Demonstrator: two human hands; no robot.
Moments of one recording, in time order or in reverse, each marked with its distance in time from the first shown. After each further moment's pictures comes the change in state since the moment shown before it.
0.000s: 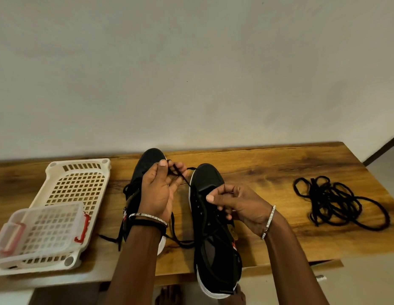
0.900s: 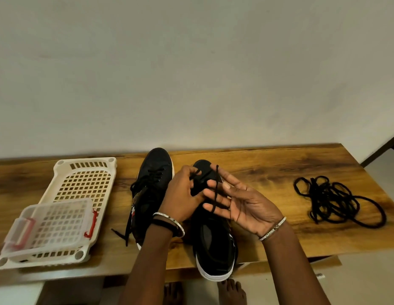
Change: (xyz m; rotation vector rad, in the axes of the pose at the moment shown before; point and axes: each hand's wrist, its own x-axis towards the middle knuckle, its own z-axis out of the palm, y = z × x) left_hand 0.000 -0.021 -0.012 1.152 -0.347 0.208; right_hand -0.010 0.002 0.003 0.762 -0.422 -0.060
